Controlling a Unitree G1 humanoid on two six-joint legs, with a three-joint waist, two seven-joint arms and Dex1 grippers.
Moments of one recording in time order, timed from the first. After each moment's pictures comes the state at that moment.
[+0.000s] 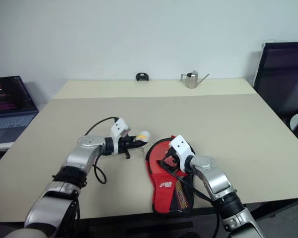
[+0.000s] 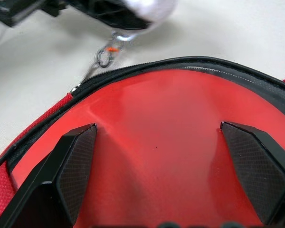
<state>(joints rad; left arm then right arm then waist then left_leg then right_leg) -0.80 0.45 -0.11 0.75 -0.11 0.08 -1.04 -0.47 -0.22 0.30 0.05 0.10 0.58 0.59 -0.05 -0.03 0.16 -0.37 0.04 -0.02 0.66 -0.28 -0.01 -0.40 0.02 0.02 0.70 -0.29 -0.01</state>
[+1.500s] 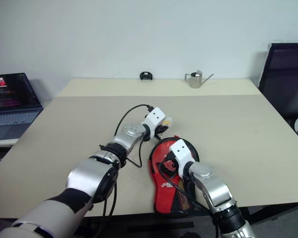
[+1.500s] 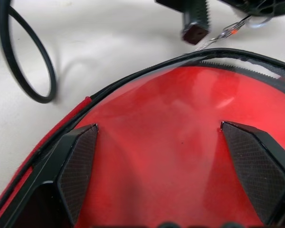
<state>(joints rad) -1.23 0.12 -0.11 1.39 0.20 -0.14 -0.47 -0.34 -0.18 0.30 -0.15 0.09 0.69 0.45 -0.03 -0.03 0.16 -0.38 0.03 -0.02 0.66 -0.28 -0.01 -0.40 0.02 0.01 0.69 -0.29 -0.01</state>
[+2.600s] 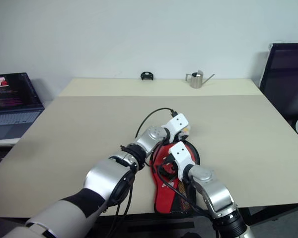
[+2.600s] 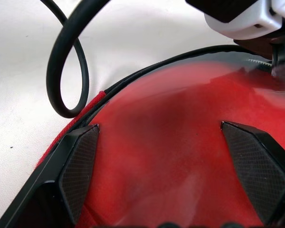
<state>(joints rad) -1.27 -0.04 -0.14 1.40 0.34 -0.08 -0.45 -0.31 -0.18 0.31 -0.22 0.09 0.75 0.43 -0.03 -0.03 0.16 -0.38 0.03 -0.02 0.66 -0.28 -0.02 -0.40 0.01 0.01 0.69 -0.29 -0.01</state>
